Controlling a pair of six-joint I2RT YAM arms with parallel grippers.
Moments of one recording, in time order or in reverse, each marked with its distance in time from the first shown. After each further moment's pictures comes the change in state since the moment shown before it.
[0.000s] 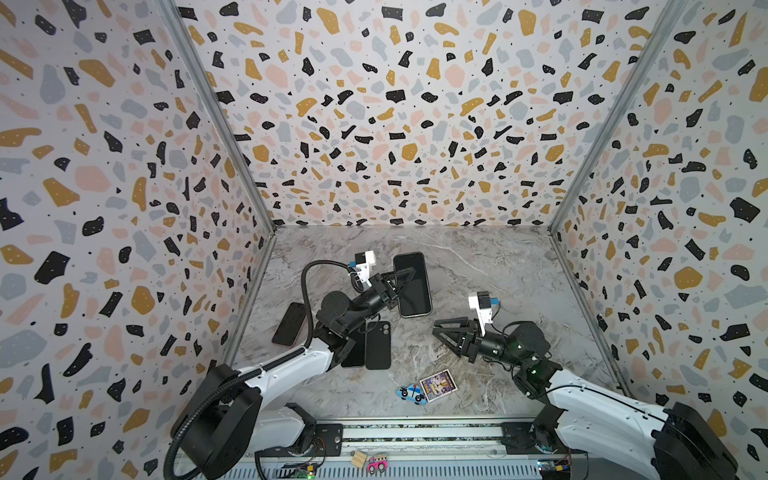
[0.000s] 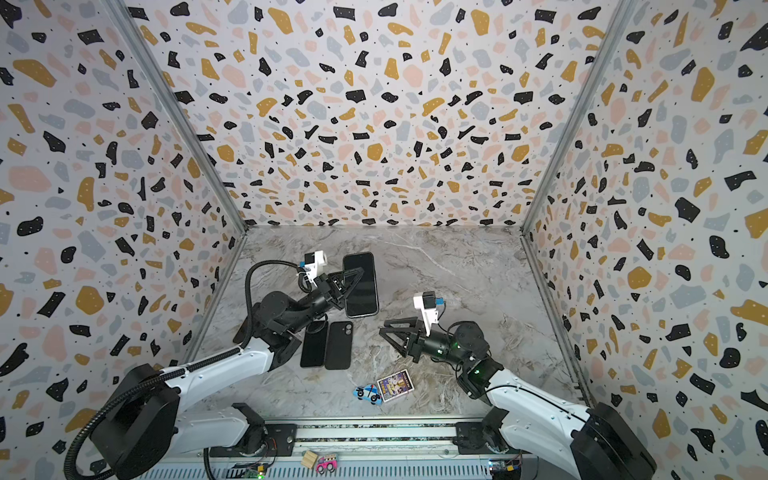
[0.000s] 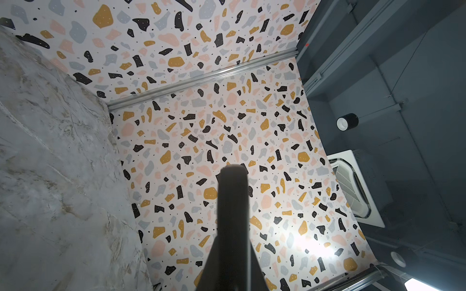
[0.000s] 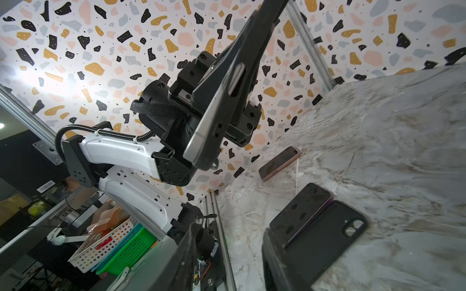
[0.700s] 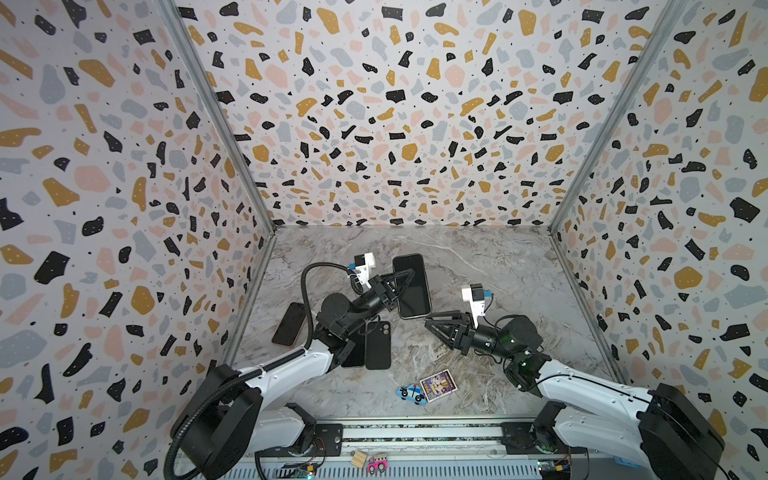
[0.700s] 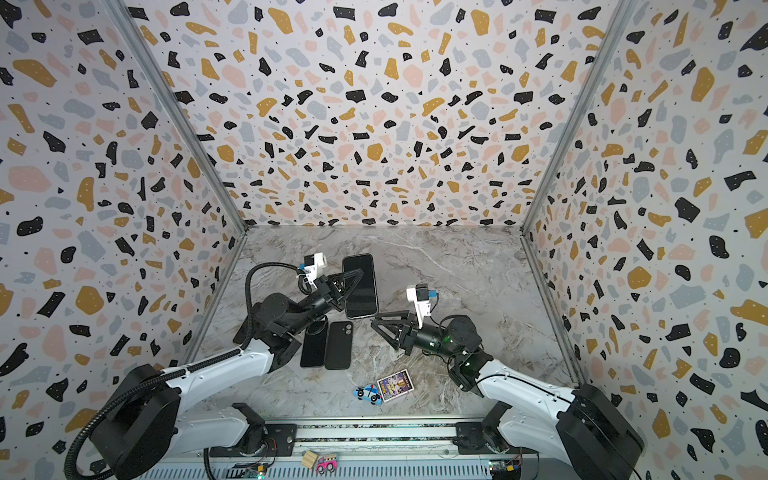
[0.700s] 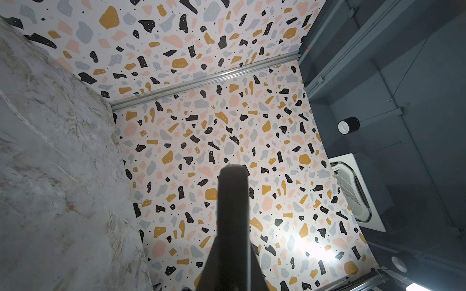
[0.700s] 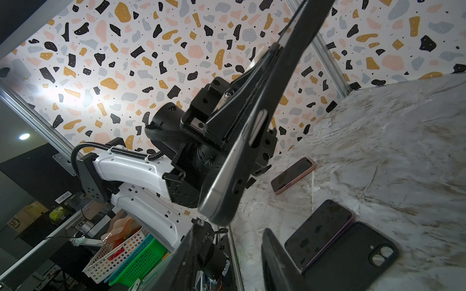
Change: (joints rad) left arm -0.003 0.000 -0.016 0.008 -0.008 -0.003; right arm 0.020 0.102 0.058 0.098 0.018 0.049
